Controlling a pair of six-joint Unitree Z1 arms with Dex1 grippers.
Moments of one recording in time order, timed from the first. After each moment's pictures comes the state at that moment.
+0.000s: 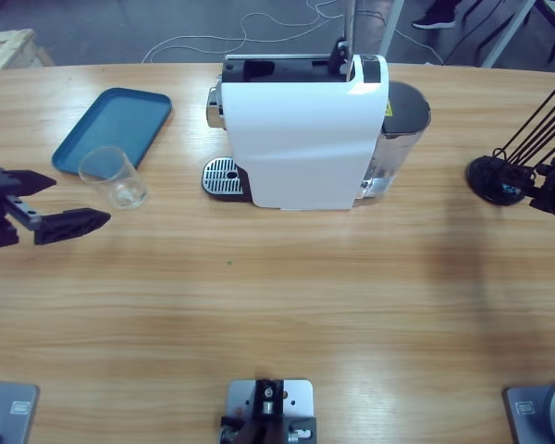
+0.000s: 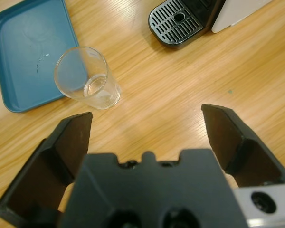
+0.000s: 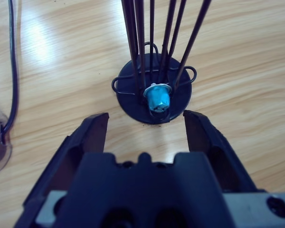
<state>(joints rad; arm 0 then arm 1) -0.85 1.17 -0.65 0.26 0.18 -0.10 0.41 1.50 -0.43 -0.21 -0.50 0.54</state>
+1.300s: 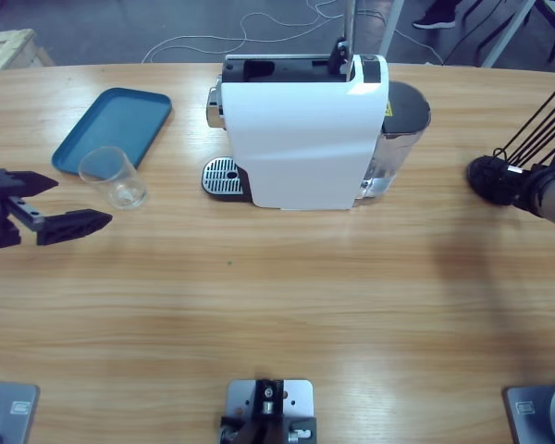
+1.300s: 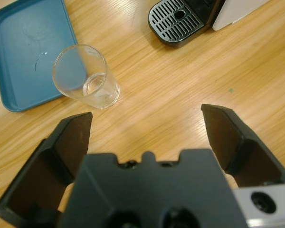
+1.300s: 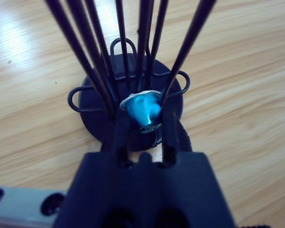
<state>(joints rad) -0.85 1.18 -0.65 0.26 0.18 -0.10 0.30 1.75 -0.34 -0.56 -0.51 0.45</state>
